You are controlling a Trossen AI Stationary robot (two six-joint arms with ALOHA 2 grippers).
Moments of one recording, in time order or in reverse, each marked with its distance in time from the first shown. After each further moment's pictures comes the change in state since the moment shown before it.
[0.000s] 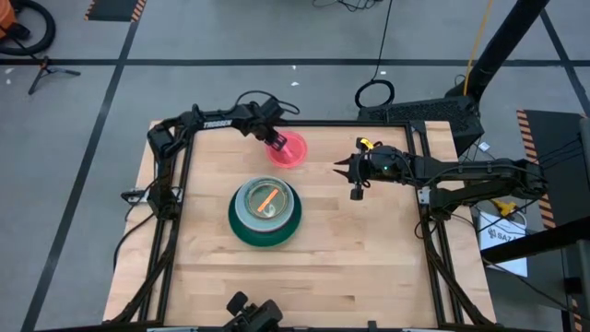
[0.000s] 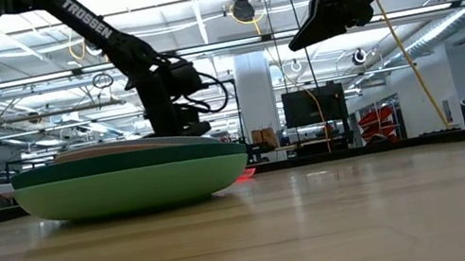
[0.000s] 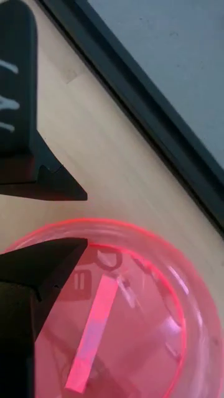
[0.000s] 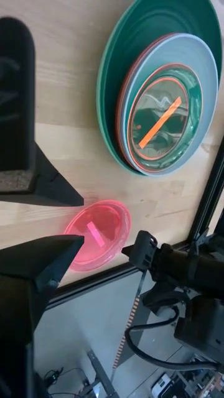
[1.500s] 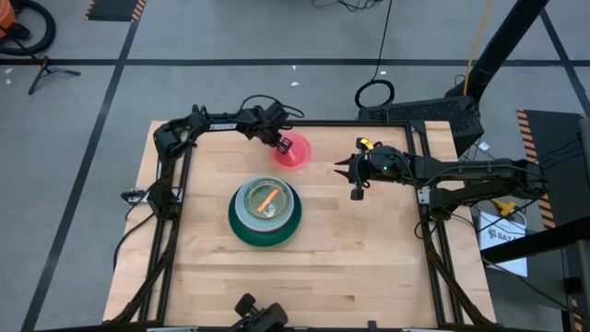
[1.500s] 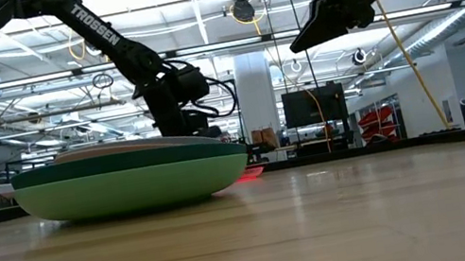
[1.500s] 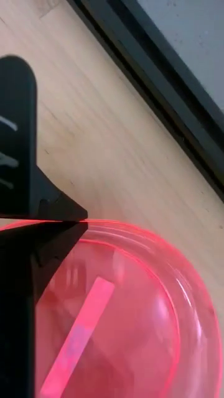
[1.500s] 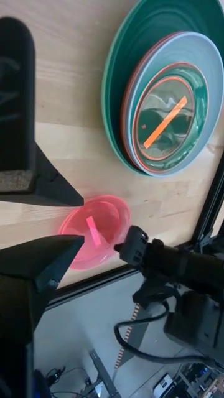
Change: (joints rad) left arm -0.027 0.055 0.000 0.085 0.049 -0.029; right arm -0.001 0.000 0.001 -0.015 0.004 -0.005
